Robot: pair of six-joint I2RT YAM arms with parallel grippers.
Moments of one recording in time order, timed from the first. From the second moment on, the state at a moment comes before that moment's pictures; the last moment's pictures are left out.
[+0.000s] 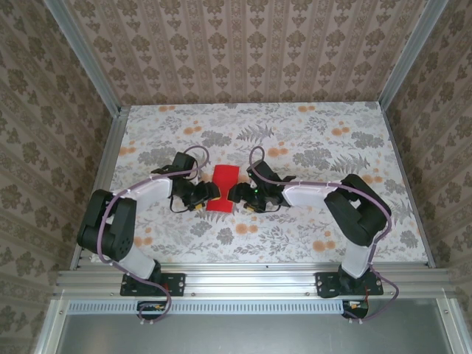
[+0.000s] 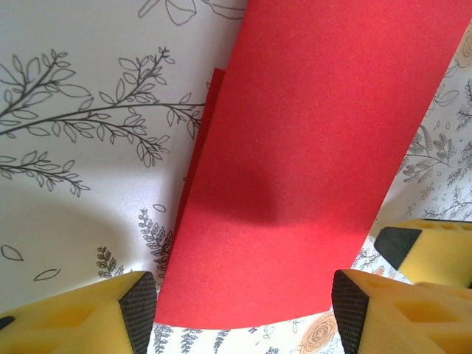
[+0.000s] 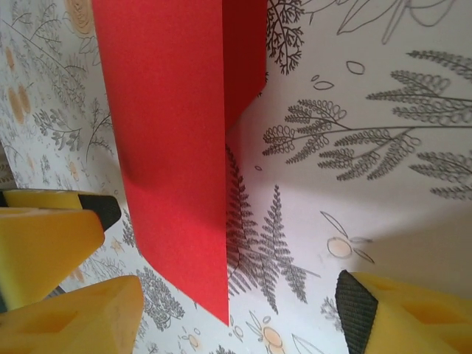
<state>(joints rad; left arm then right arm) -0.40 1.57 0.84 -0.49 0.46 -0.65 0.70 1.82 0.99 -0.08 -0.35 1.03</state>
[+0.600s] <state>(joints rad) -0.42 1.61 0.82 -0.43 0.53 -0.65 0.70 1.88 1.03 -0.07 -0.42 1.04</state>
